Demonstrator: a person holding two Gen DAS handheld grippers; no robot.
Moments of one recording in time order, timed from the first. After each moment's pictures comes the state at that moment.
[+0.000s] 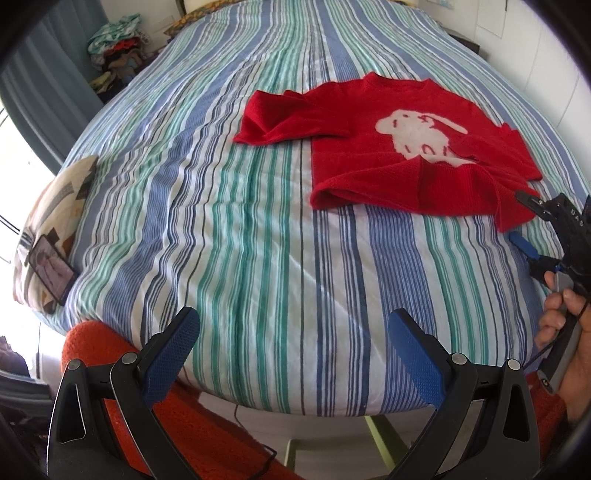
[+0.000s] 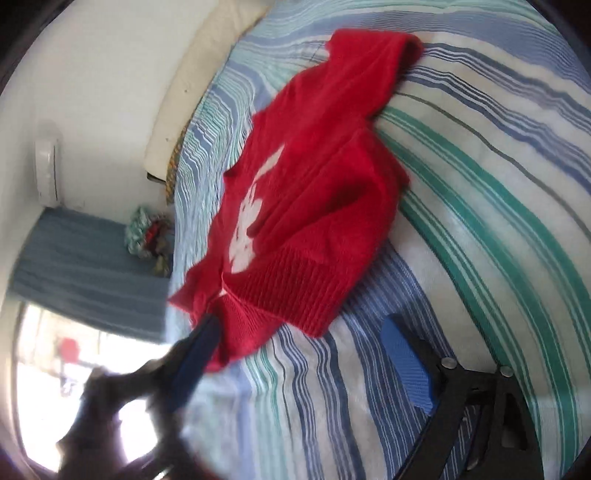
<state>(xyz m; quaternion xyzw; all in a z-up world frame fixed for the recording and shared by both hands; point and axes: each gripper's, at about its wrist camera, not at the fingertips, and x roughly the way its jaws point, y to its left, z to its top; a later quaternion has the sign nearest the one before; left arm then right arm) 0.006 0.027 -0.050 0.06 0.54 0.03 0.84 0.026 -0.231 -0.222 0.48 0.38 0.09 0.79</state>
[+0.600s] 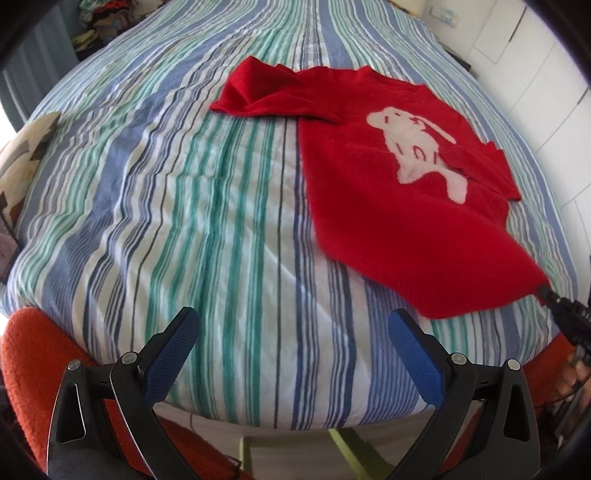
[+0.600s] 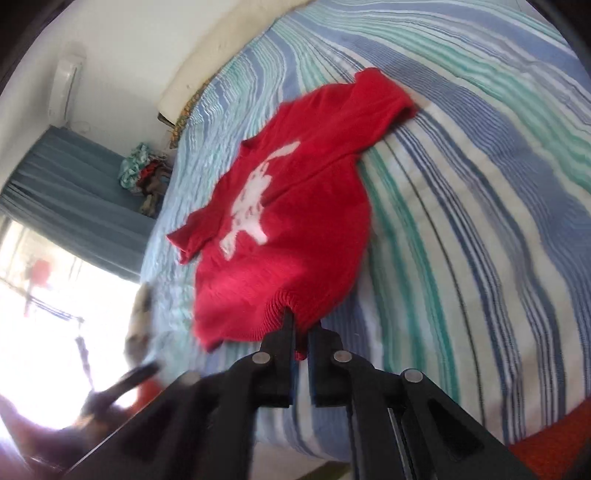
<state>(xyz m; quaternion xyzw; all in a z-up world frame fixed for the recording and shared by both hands) 0.025 0.058 -0.083 -0.07 0.56 -0.05 0.83 -0.054 -0.272 -0.152 0.32 0.45 0.11 0.82</state>
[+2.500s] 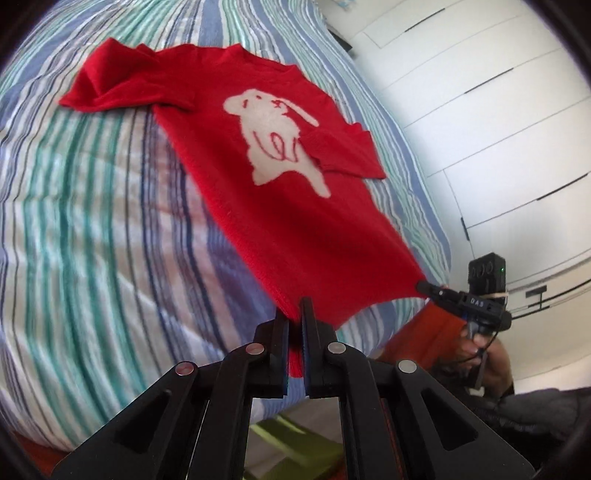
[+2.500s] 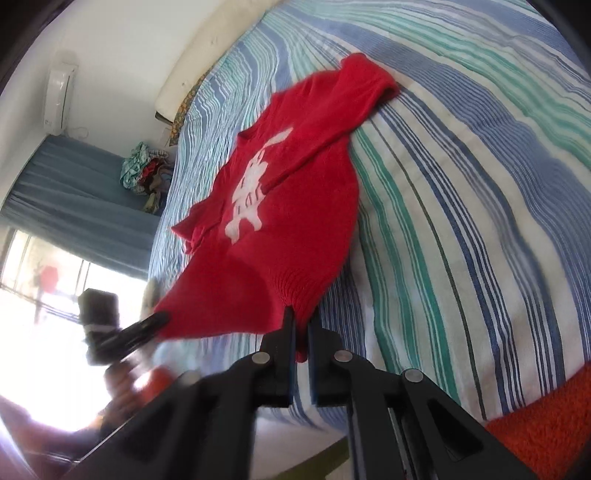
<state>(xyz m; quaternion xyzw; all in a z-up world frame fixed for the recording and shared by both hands) 0.047 0.058 -0.077 -0.16 0.58 -0.31 0.74 -0.067 -0.284 -0.159 0.35 0.48 0.13 0.79</state>
